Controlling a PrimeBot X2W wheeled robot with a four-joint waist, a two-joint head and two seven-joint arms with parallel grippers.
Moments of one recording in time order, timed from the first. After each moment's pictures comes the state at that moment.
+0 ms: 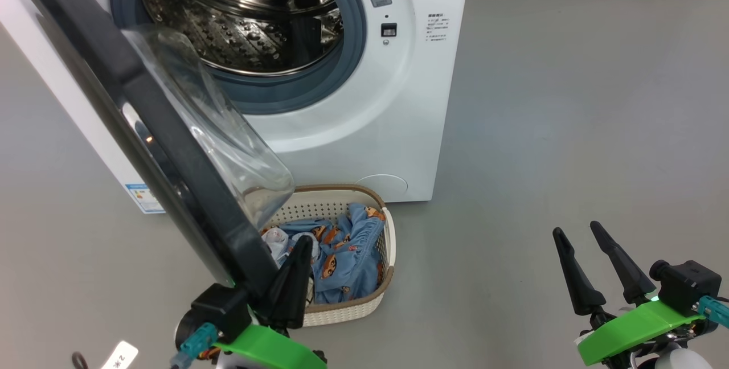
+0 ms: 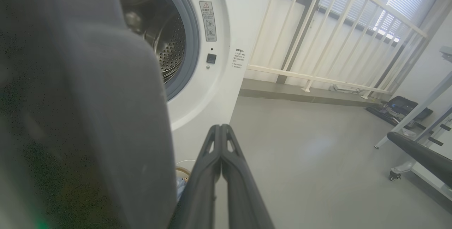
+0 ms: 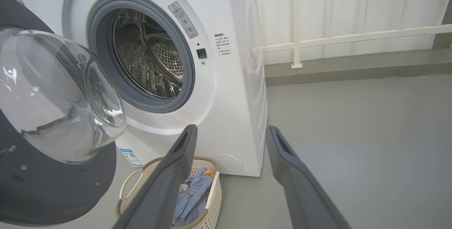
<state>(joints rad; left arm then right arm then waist) -0.14 0.04 -0.43 0.13 -0.44 0.00 -0.24 -0.09 -0.26 0.13 0.22 0.48 0.13 -0.25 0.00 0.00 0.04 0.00</state>
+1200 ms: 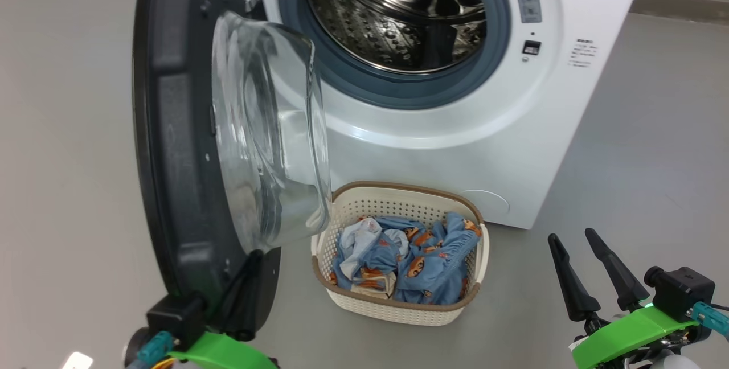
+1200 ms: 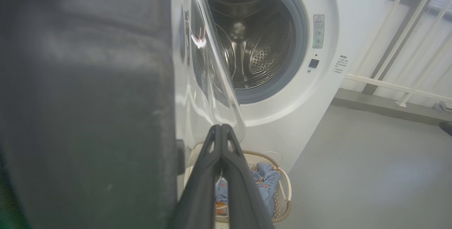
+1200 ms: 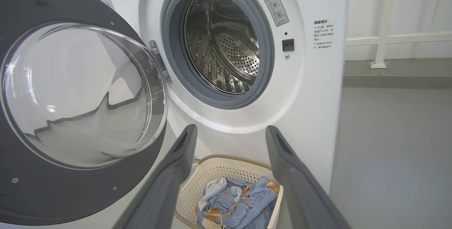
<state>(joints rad) -0.09 0.12 -0.36 0.11 -0.44 0.08 -0.19 -0.08 -0.24 0.13 0.22 0.48 0.13 -0.25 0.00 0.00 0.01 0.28</state>
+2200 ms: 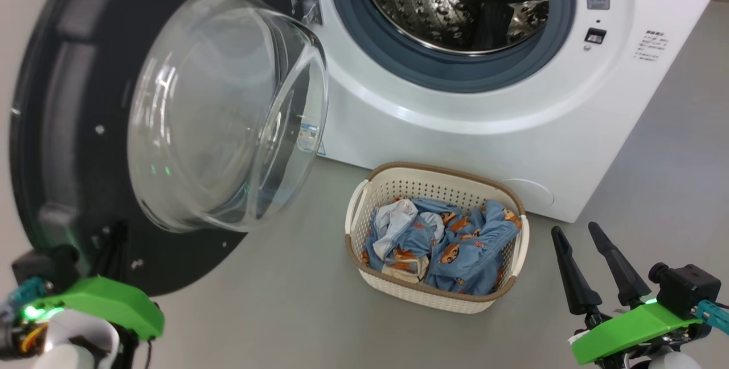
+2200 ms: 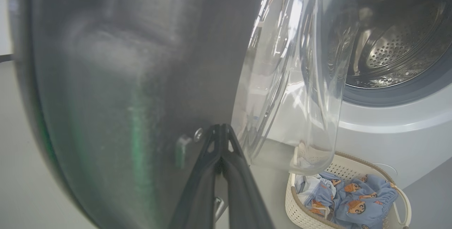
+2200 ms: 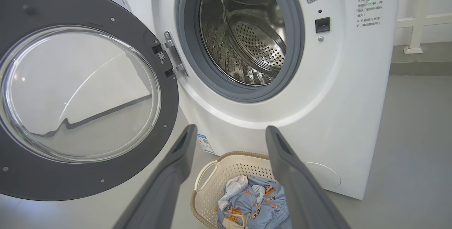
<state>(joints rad) -0.21 0.29 -0.16 0.25 -0.53 0.13 -0.07 -0.08 -0.21 0.09 0.20 0.48 0.13 -0.25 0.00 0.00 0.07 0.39</state>
